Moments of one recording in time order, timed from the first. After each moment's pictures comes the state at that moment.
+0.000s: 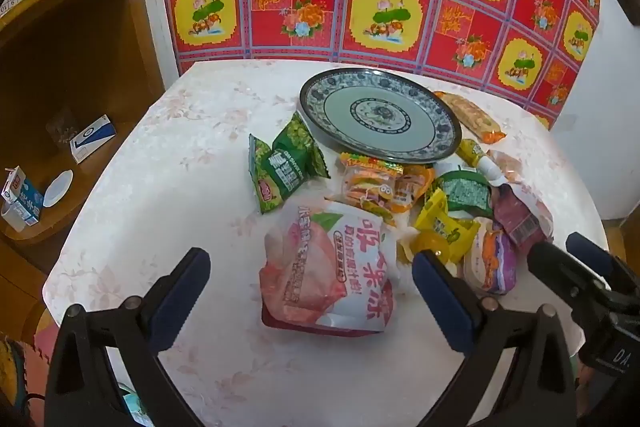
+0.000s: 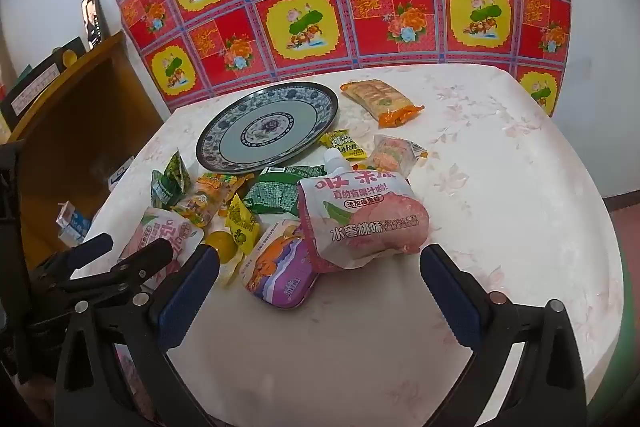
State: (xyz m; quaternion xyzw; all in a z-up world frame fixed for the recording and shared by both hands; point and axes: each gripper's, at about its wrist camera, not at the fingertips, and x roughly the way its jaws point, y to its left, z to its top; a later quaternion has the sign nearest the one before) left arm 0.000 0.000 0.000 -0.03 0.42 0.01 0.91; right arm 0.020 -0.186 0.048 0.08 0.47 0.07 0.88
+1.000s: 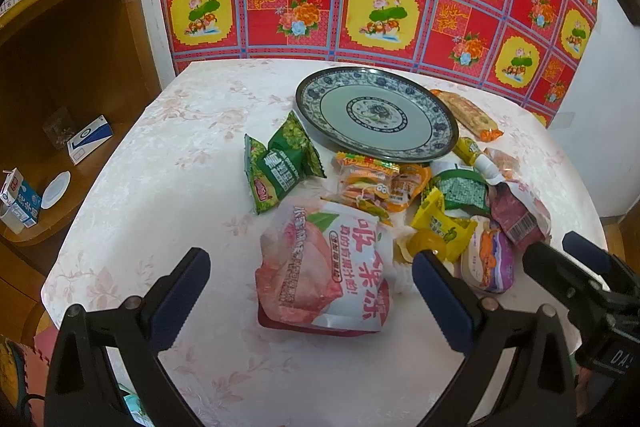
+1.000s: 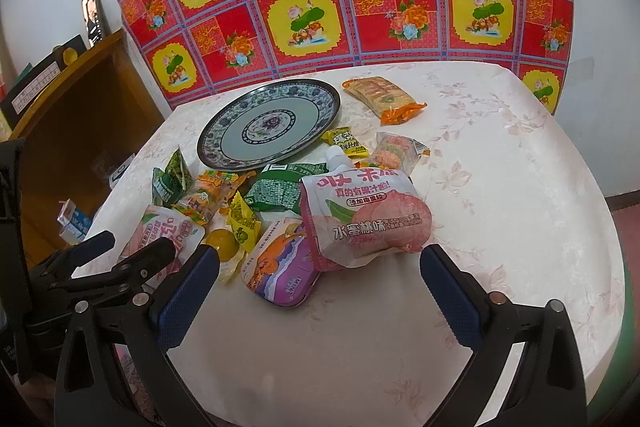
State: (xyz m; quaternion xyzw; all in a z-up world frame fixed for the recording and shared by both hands) left arm 0.002 -0.003 0.000 -0.03 0.42 0.01 0.91; right arm 0.021 -0.187 0.045 0.09 0.47 0.08 0.87
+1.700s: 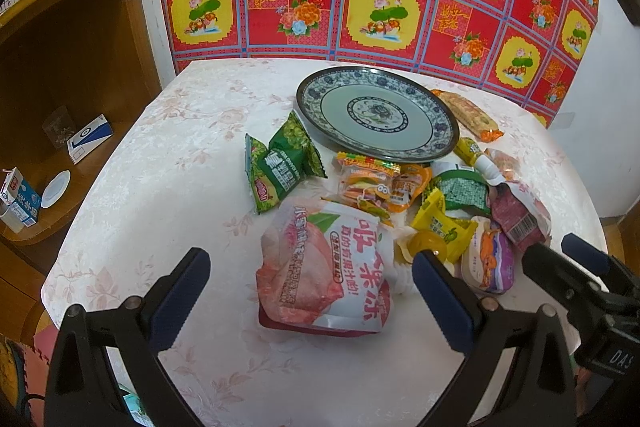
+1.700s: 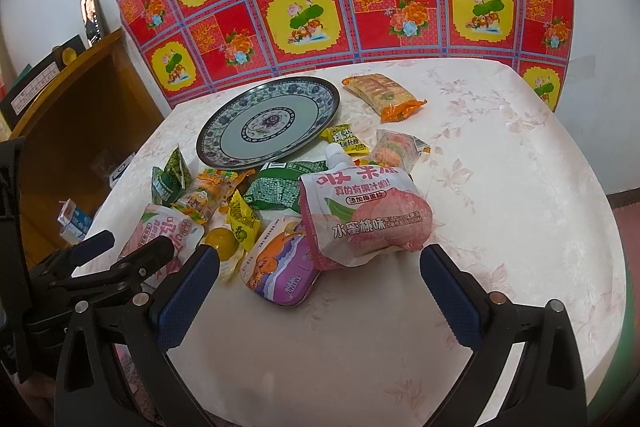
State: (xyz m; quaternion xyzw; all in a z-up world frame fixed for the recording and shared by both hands) left arm 0.003 -0.003 0.000 -0.03 0.42 0.01 0.91; right arm 0.021 -0.187 0.044 0.09 0.47 0.08 0.87
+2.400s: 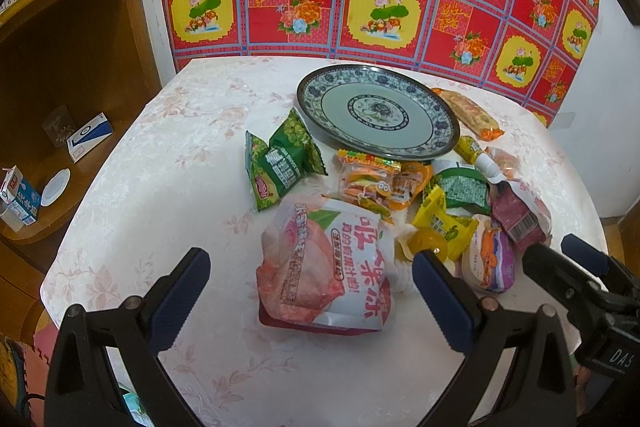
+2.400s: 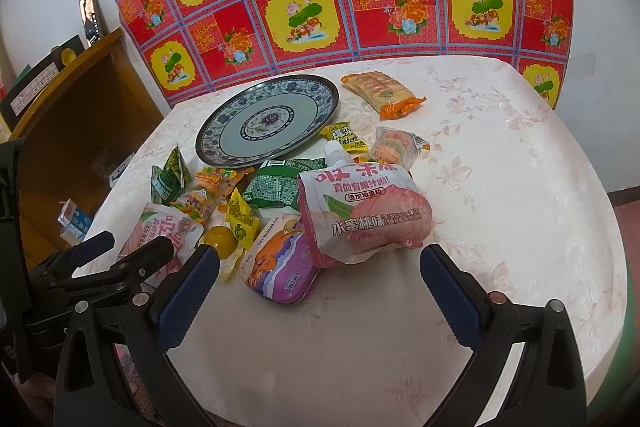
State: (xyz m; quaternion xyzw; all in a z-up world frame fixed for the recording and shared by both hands) left arm 0.003 -0.002 -0.001 -0.03 0.42 0.01 0.91; right arm 0.021 -0.187 0.042 0.09 0.48 0.08 0.87
